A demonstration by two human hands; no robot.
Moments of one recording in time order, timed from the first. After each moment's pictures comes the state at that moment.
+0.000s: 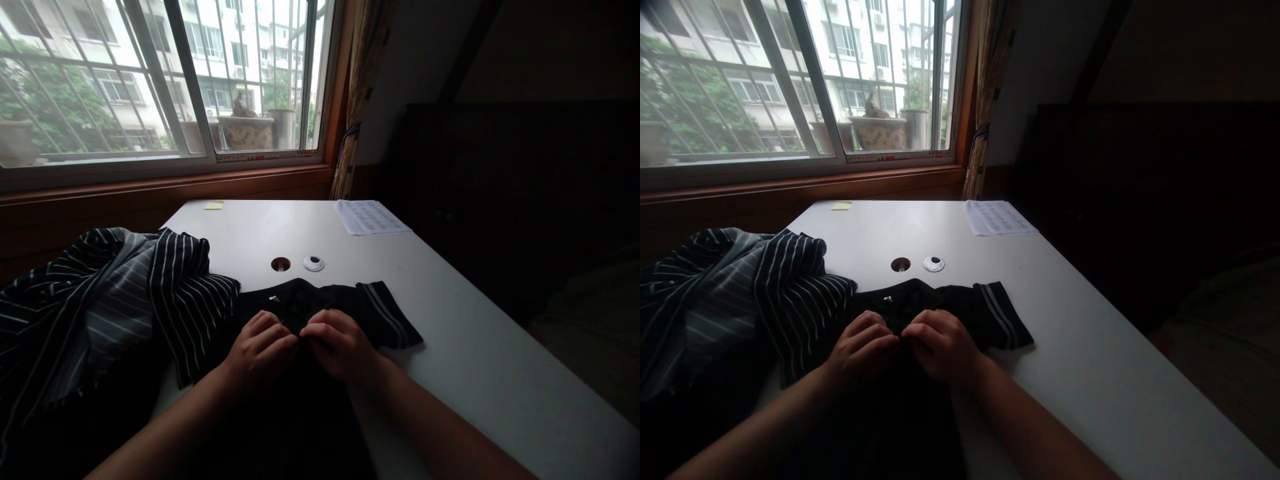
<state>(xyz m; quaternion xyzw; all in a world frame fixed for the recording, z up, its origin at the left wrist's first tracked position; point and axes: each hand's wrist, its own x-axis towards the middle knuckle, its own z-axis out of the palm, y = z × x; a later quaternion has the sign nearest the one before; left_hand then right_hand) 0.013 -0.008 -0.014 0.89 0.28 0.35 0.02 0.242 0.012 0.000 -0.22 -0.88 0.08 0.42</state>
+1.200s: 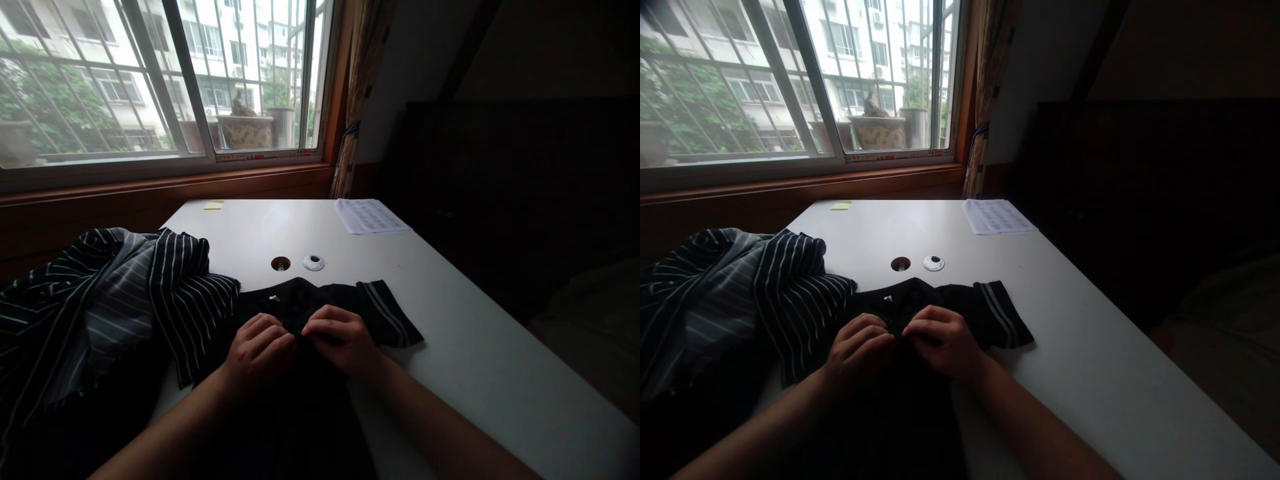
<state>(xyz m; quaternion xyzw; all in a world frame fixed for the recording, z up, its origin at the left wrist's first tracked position) 0.021 -0.011 -0.006 0.86 0.25 0.45 -0.06 0.241 0.010 0.009 -0.21 -0.82 0.25 0.47</state>
